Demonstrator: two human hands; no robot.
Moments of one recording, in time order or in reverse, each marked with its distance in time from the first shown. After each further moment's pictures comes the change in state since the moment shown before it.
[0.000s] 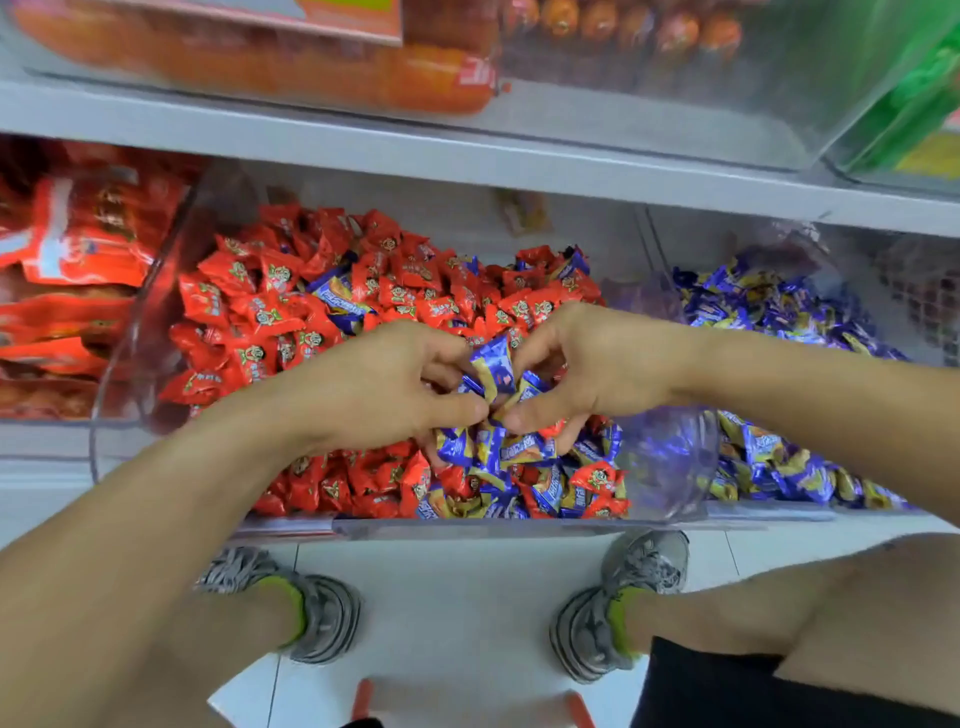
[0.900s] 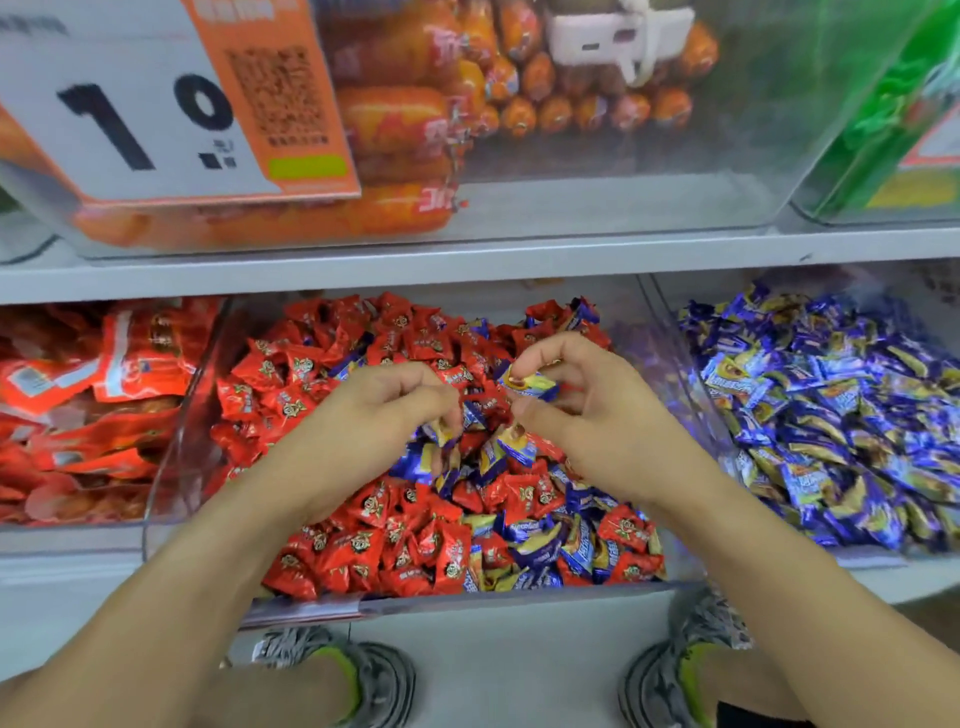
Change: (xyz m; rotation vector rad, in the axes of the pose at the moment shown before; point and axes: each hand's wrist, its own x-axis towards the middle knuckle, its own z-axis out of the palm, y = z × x) left_hand 0.000 0.001 -0.016 -0.151 0.318 -0.082; right_hand 0.009 0.024 0.040 0.454 0.672 -0.178
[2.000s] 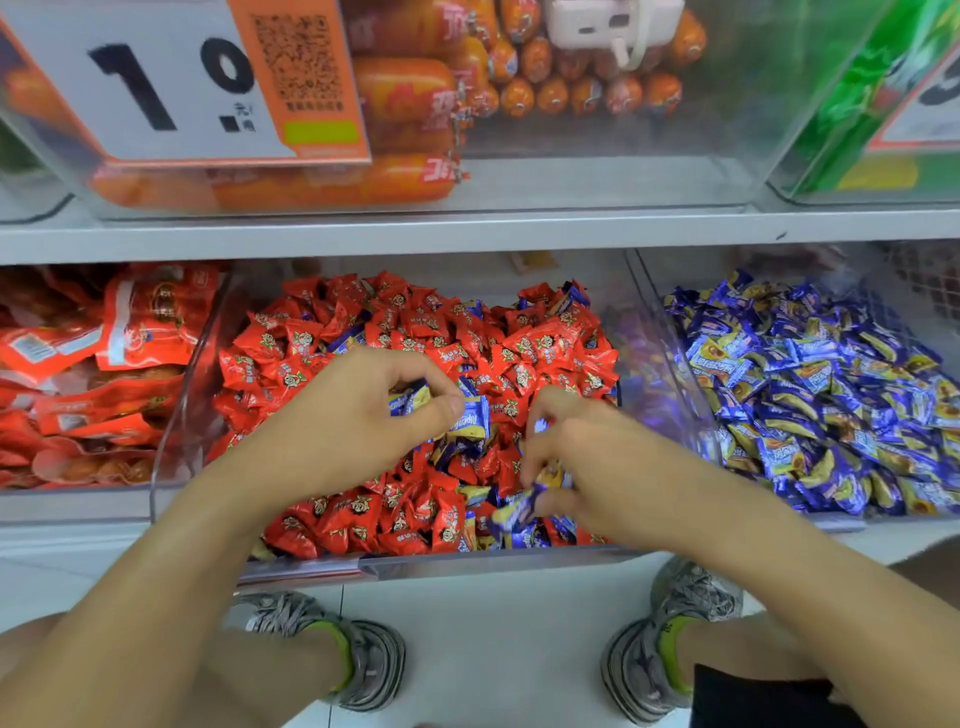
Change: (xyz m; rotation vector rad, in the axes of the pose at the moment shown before) left_hand -0.019 0.003 -0.003 0.383 0.004 0.183; right_hand -0.033 0.004 -0.006 -0.876 -0.391 -0.143
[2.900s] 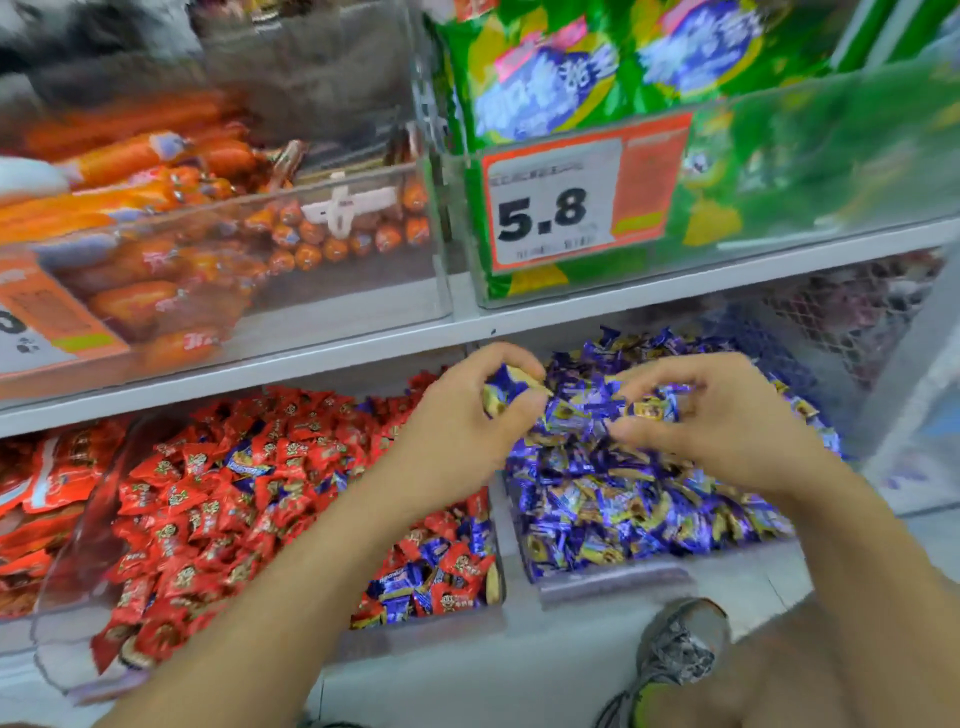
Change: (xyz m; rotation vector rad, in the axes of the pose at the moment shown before) left_hand 0.078 0.146 0.113 -0.037 0.132 0.258; right_hand -0.111 0.153 -0.078 0.679 0.568 0.219
